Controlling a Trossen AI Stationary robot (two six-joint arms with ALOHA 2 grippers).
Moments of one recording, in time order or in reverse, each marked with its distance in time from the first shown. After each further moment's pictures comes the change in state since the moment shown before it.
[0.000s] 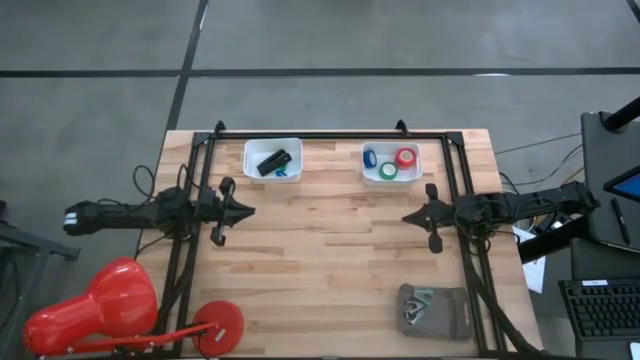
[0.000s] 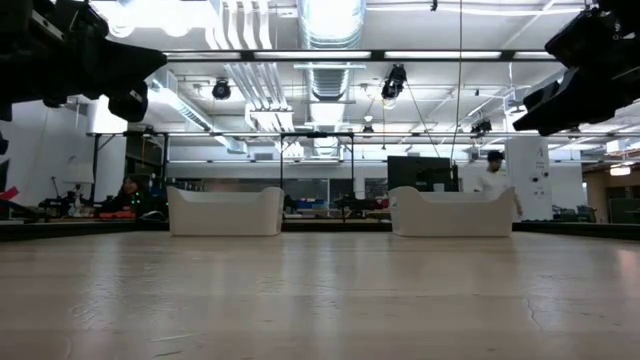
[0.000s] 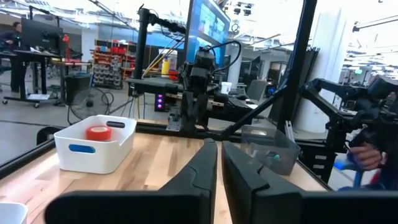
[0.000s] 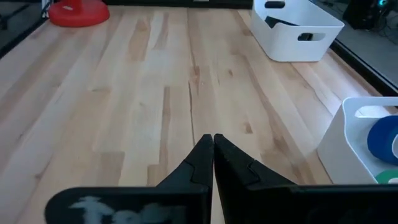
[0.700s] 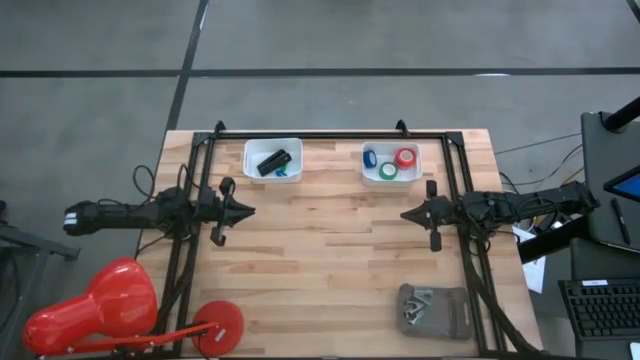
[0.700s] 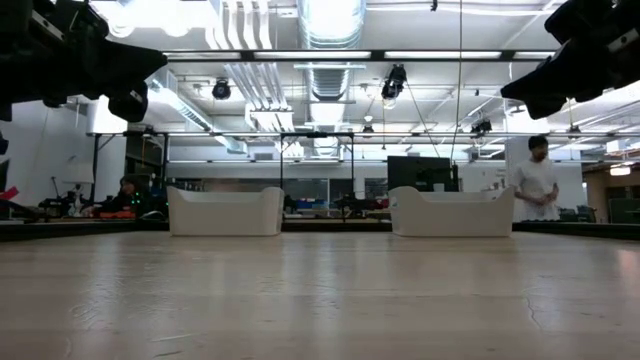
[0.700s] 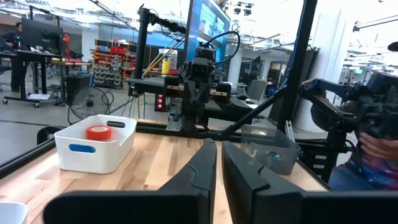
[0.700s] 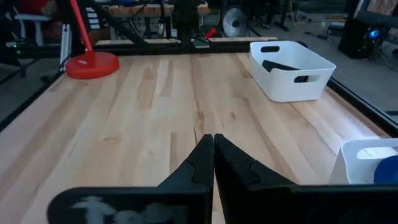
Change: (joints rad) left arm 0.000 0.000 0.000 -0.001 -0.001 0.000; right arm 0.001 -0.003 0.002 0.165 0.000 0.015
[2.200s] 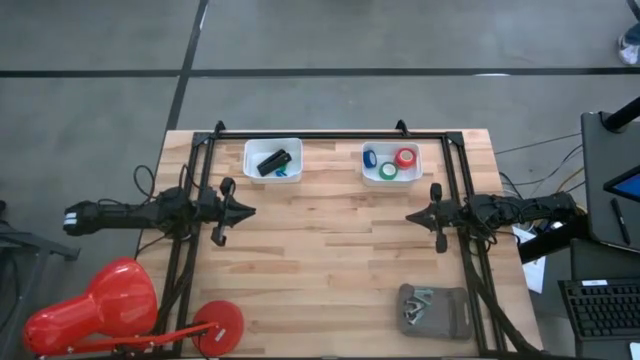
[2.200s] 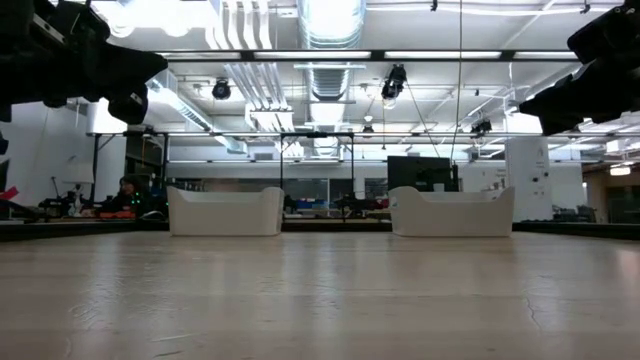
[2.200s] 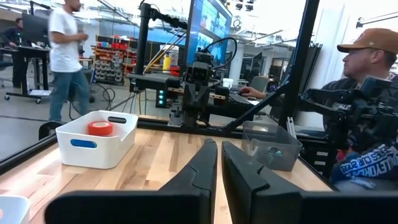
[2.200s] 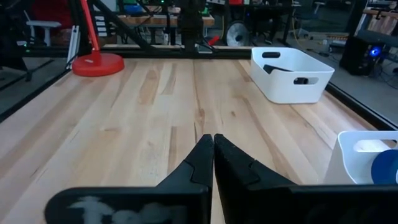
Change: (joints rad) left arm 0.000 0.002 0.000 -0.015 -0.004 0.000; right arm 0.003 -0.304 -0.125 -0.120 -0.016 -0.048
